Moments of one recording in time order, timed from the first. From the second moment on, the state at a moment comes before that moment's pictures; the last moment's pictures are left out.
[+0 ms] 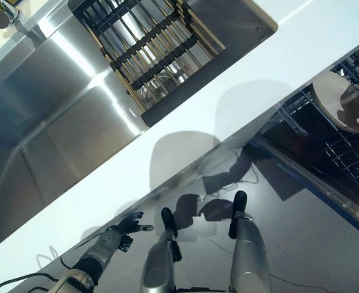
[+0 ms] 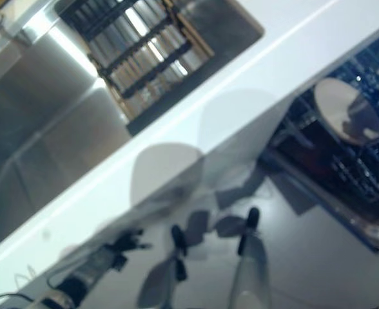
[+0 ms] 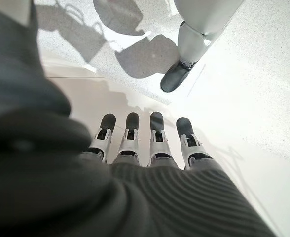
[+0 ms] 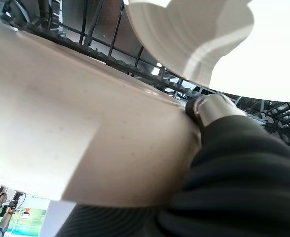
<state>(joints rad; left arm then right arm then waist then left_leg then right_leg) -0.23 0.41 -0.47 0.89 -0.11 -0.01 -0.12 -1.04 -1.14 0.48 0.89 -0.38 0.29 0.01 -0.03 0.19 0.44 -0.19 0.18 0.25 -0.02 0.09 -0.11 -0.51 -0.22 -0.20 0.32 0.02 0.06</state>
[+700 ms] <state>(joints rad) -0.24 0.41 -0.48 0.88 -0.11 -0.02 -0.13 -1.03 -1.15 0.44 0.88 -0.36 0.29 -0.01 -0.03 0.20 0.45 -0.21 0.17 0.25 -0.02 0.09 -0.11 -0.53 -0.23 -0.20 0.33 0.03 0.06</state>
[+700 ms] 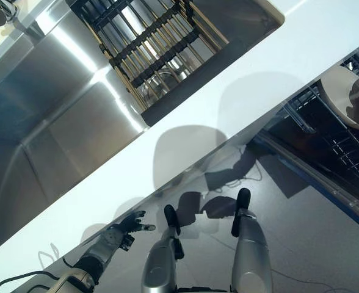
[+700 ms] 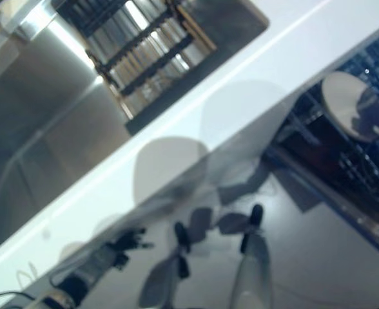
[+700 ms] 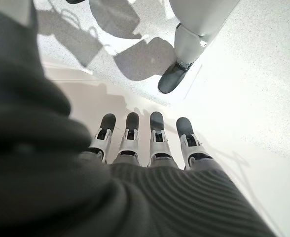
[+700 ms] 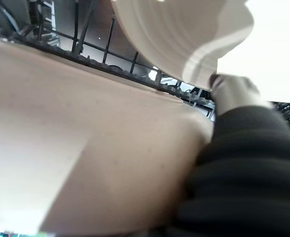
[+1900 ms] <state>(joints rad) -0.24 0.42 -0.47 0.86 -0.11 -0.01 -0.12 -0.89 -1.15 0.32 0.82 -0.30 0.40 -0.17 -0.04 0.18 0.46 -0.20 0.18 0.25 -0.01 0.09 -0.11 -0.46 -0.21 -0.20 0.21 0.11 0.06</state>
